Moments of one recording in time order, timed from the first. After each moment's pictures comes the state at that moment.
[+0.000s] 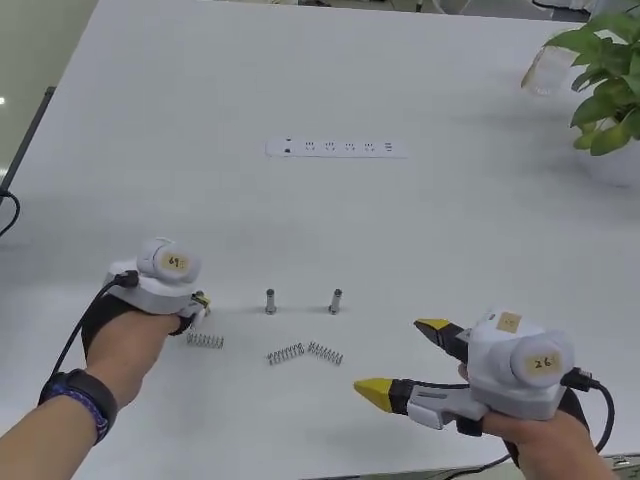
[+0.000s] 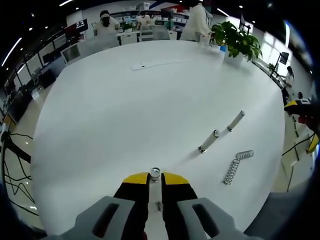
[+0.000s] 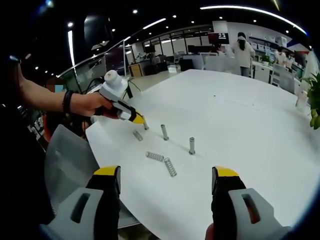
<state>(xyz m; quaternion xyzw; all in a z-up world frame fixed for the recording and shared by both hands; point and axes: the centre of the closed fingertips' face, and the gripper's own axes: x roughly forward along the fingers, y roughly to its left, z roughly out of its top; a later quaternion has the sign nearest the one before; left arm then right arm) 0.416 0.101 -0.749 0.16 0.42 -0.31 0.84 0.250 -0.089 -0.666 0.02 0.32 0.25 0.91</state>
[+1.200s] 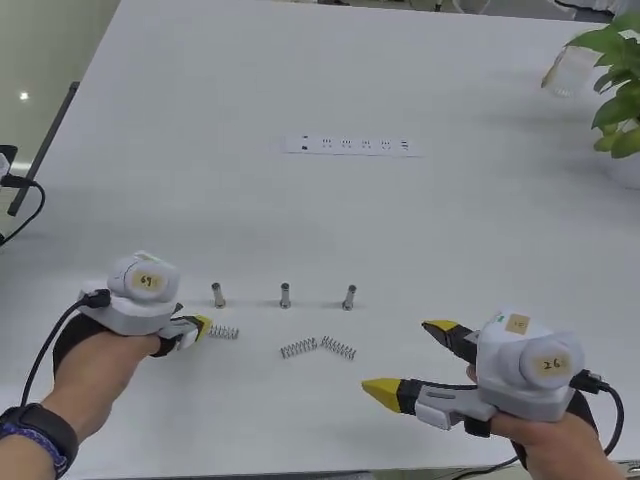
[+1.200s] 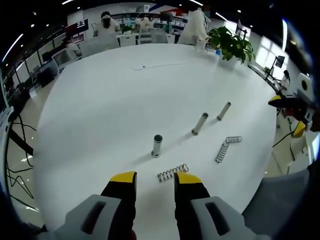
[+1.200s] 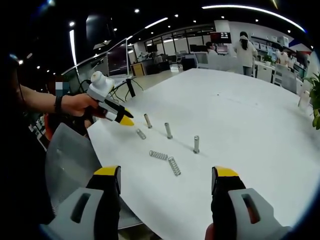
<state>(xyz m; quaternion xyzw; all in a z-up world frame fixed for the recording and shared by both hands) 0.385 0.141 -0.738 0.14 0.41 -0.33 0.84 0.247 -0.080 -0.670 0.02 0.33 0.26 0.91</state>
